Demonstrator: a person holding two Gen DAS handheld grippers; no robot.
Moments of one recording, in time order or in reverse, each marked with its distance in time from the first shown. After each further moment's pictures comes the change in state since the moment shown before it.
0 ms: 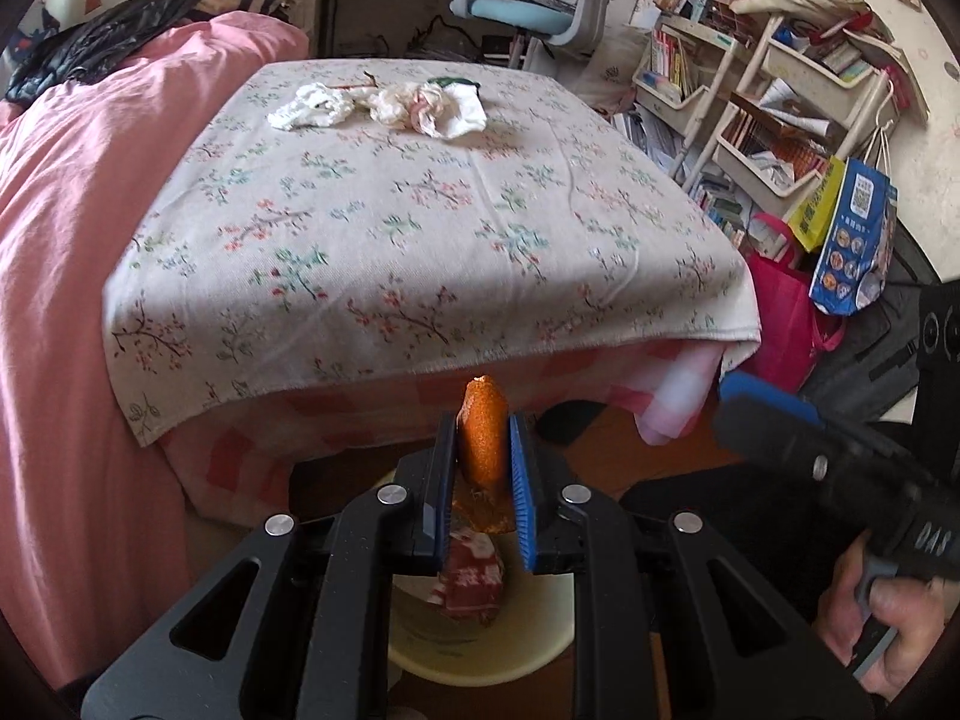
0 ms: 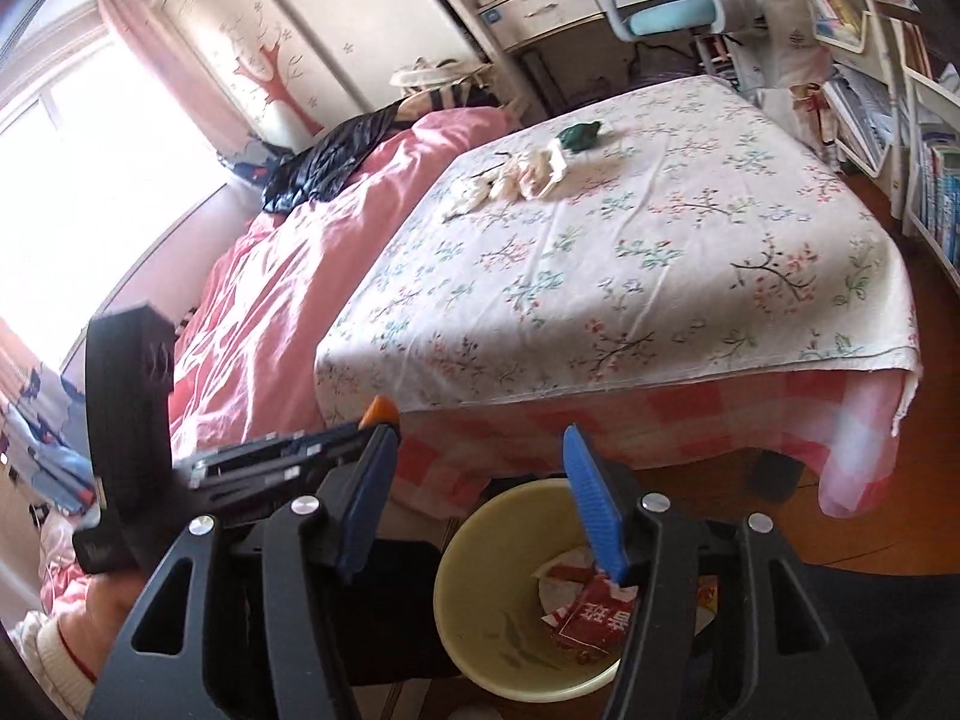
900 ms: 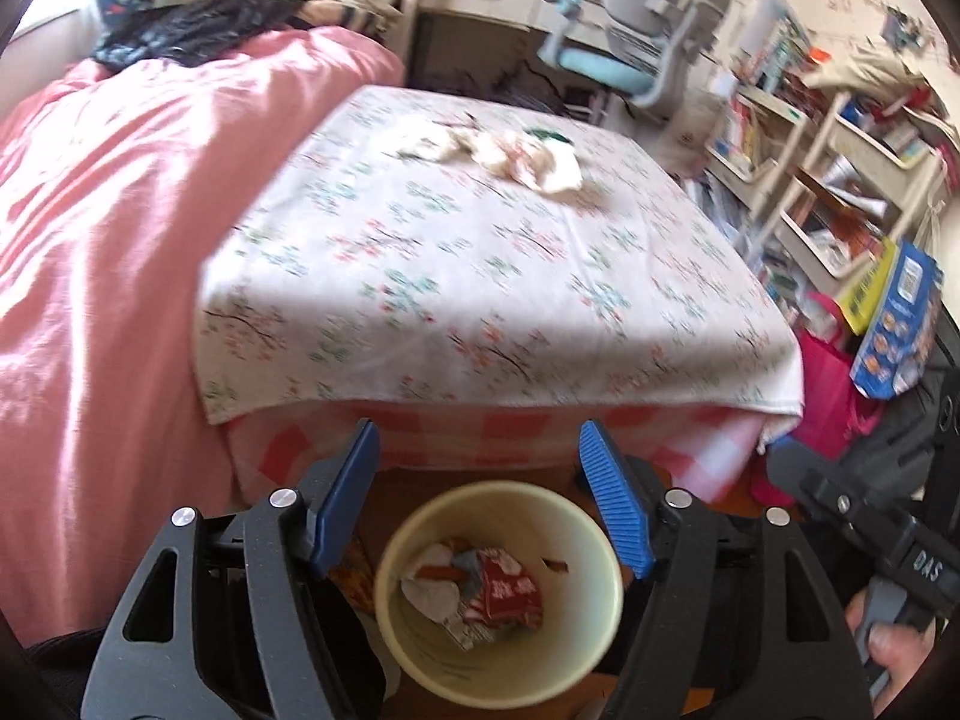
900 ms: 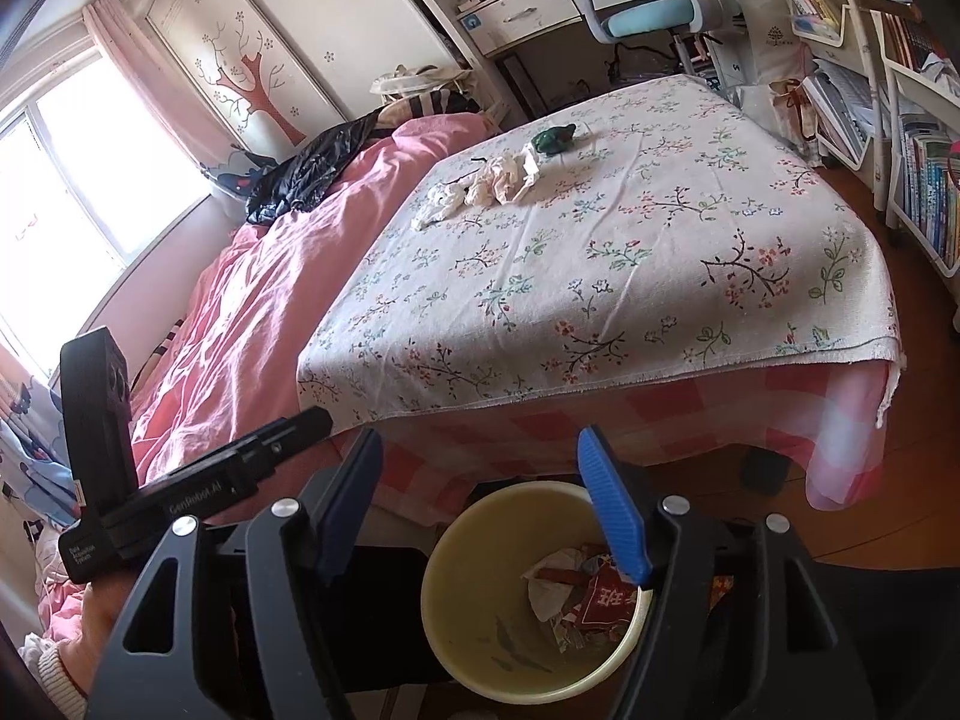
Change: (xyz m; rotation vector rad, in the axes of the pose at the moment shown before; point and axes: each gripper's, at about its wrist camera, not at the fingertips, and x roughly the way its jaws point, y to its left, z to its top) left arm -0.024 0.025 -0.003 -0.168 -0.139 0.146; right arm -0.004 -0.008 -0.001 0.014 -0.009 -0.030
